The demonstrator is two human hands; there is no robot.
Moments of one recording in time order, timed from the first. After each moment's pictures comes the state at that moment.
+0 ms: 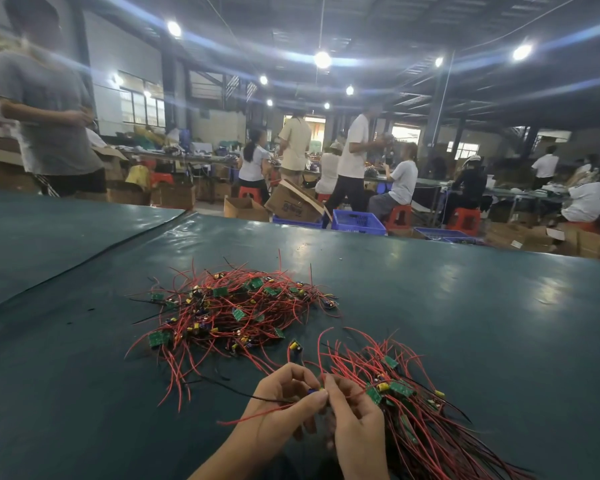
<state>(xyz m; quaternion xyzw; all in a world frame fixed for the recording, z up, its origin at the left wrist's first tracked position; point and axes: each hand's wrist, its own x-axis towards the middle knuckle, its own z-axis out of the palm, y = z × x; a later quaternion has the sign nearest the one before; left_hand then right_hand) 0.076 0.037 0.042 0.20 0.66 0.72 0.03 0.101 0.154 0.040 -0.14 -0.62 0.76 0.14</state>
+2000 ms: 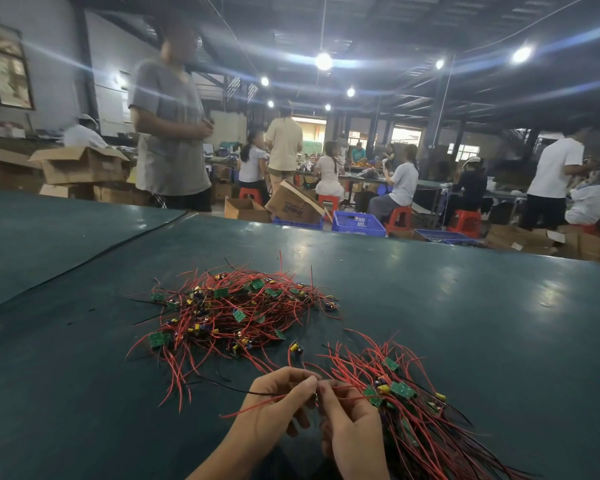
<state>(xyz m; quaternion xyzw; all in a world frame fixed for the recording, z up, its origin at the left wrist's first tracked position) 0.069 0.035 0.042 0.14 0.68 0.72 0.03 0.103 0.151 0.044 -0.14 -0.61 0.77 0.10</state>
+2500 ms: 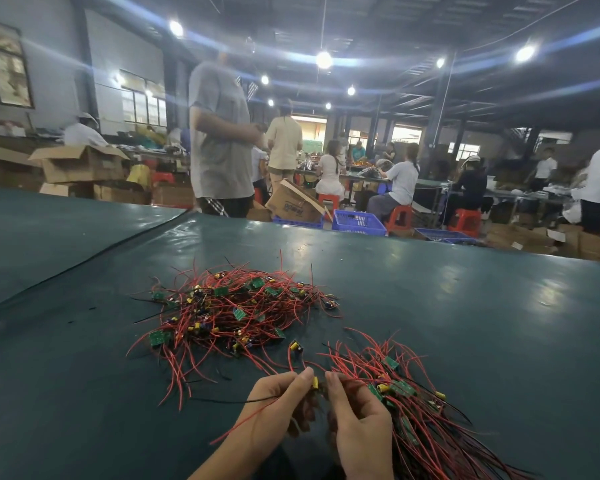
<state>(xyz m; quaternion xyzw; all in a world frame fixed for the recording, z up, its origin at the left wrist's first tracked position) 0.080 0.038 0.054 0.14 0.67 0.72 0.05 0.101 0.153 0.038 -0.14 -0.61 0.76 0.18</state>
